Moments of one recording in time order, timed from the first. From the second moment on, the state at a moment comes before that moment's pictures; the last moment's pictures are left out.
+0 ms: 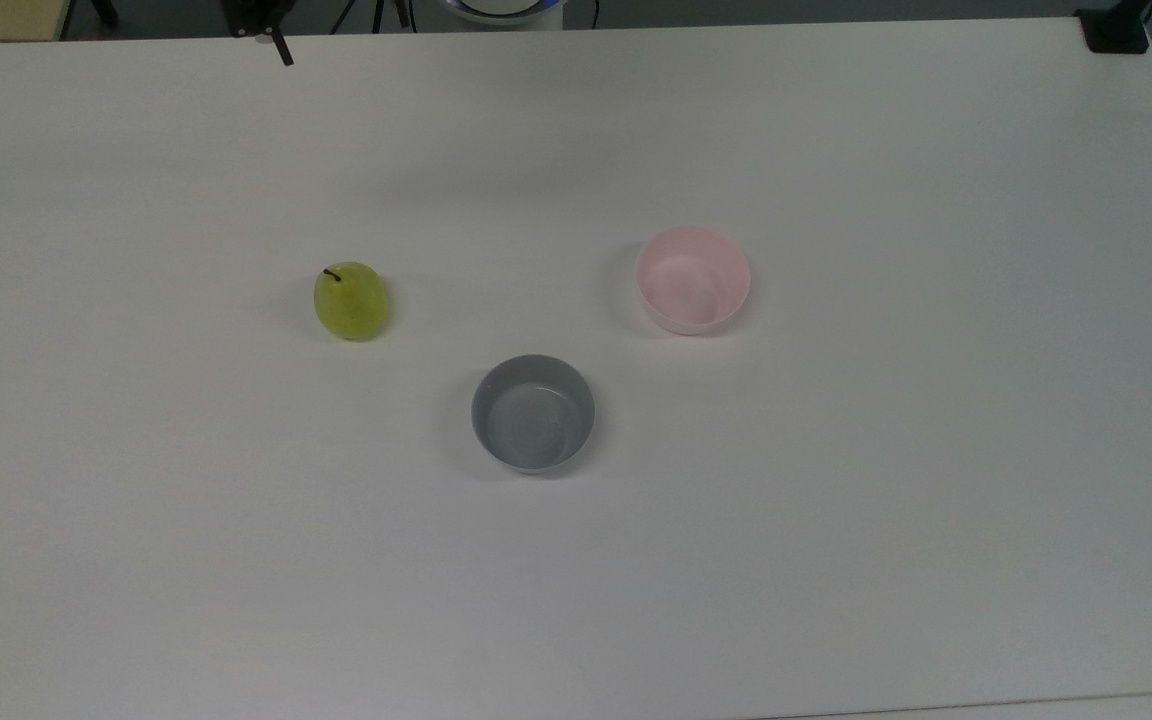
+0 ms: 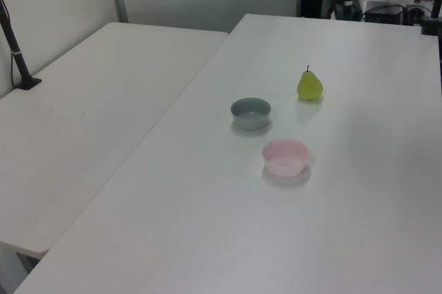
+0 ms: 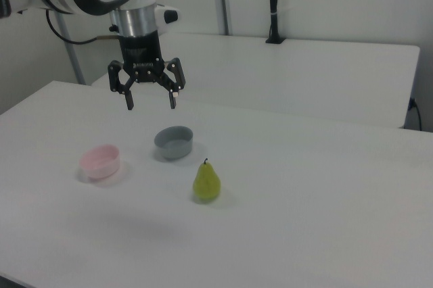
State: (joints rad) arm 0.05 0.00 -0.17 -1.64 -0.02 1.58 -0.56
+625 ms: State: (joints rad) arm 0.04 0.07 -0.17 -1.92 -0.03 2.03 -0.40
